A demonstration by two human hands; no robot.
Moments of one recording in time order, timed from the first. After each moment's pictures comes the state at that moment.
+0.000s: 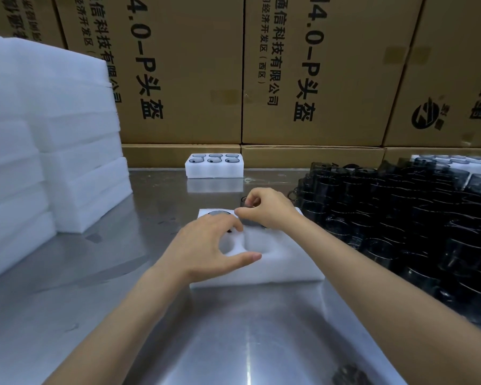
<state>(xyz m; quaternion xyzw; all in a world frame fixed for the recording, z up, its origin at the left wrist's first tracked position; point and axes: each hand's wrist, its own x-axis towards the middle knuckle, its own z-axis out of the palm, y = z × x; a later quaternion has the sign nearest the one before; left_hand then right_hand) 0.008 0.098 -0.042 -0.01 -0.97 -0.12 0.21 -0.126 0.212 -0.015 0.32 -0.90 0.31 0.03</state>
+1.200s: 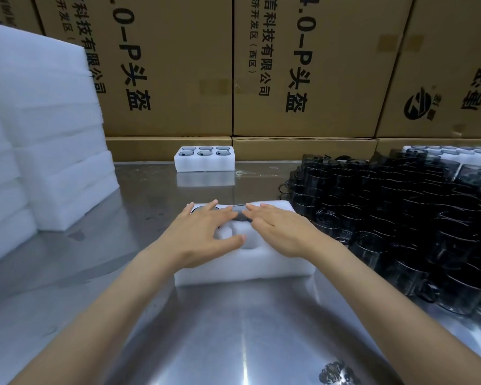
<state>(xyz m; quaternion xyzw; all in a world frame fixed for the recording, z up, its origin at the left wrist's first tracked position) -0.013 0.099 -0.037 0.00 -0.99 -0.12 0.09 -0.103 0.268 -0.030 0.42 -0.90 0.15 -0.03</state>
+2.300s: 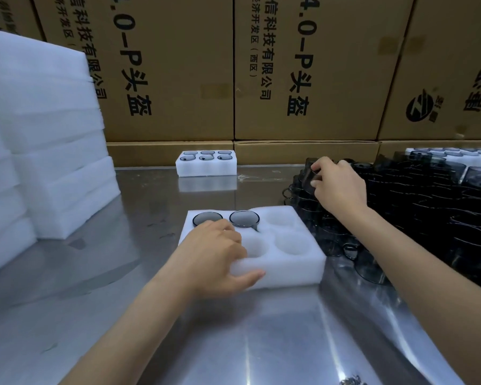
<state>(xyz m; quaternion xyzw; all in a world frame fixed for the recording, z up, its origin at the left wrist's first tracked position) 0.001 0.114 -0.041 -0.16 -0.96 0.05 0.24 -0.191 0.301 -0.003 0.17 -0.93 0.18 0.27</state>
